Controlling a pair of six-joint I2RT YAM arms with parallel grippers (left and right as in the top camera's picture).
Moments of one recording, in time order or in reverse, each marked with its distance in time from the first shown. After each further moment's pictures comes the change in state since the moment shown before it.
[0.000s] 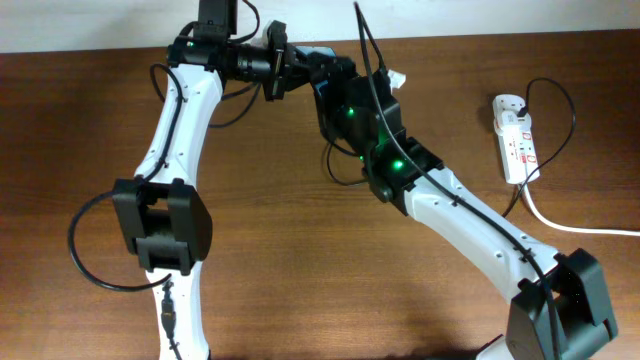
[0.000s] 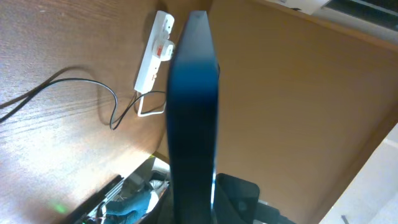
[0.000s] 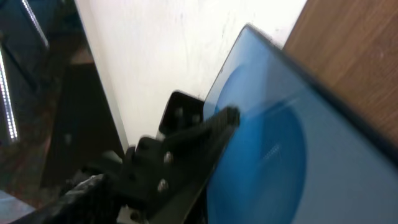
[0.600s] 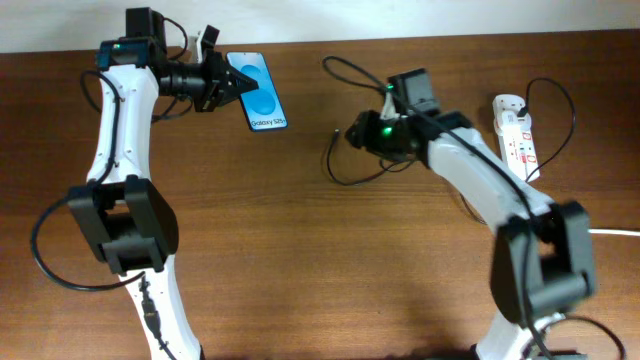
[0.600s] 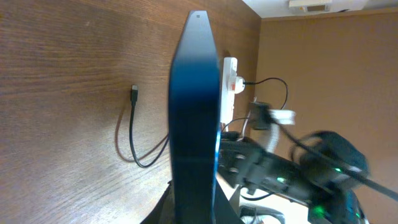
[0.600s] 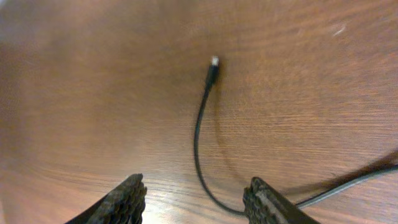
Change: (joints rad) left arm 0.223 0.000 -0.002 -0.346 -0.146 0.756; right arm -0.249 0.208 0.116 -0.654 -0.422 -0.971
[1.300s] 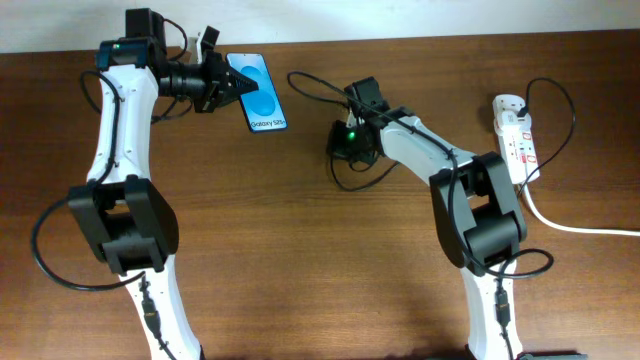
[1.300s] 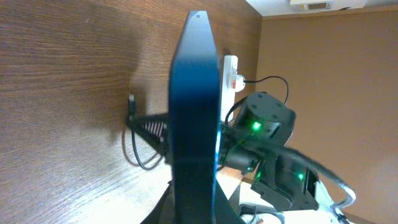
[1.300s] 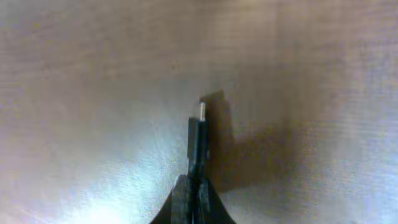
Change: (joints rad) left arm 0.003 0.000 0.000 -0.011 0.000 0.009; right arm 0.069 0.369 0.230 -0.040 -0.007 -0.043
